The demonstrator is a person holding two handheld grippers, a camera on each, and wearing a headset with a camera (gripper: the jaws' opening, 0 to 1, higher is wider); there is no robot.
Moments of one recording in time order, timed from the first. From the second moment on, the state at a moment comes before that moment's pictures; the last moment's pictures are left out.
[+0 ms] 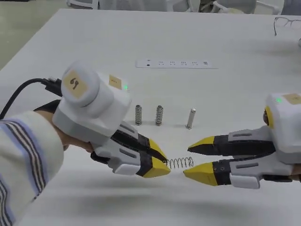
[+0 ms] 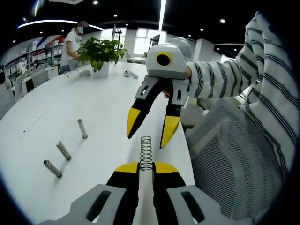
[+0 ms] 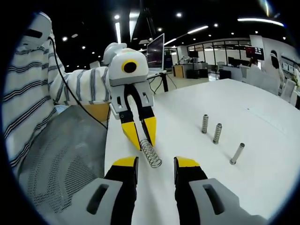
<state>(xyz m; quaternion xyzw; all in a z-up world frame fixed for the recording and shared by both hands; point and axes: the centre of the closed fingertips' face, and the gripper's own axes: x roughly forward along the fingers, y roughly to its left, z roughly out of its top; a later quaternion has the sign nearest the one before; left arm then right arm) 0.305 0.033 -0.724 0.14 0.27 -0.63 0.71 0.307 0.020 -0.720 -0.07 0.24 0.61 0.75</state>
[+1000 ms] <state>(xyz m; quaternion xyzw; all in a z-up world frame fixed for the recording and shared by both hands) 0.296 0.041 -0.729 0.12 0.28 -0.62 0.72 0.295 0.029 -0.720 -0.08 0.26 0.65 0.71</state>
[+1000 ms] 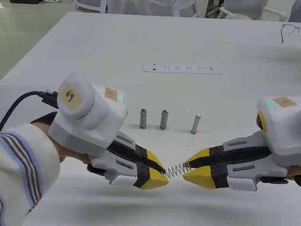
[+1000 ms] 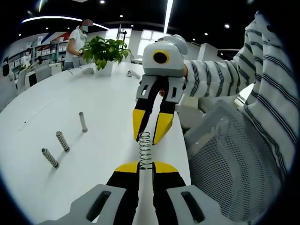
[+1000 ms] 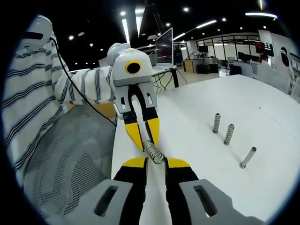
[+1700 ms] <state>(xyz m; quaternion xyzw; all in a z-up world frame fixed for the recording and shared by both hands) 0.293 0.038 -0.734 0.10 0.28 -0.63 0.72 0.291 0.028 -0.725 -0.10 0.29 0.66 0.69</state>
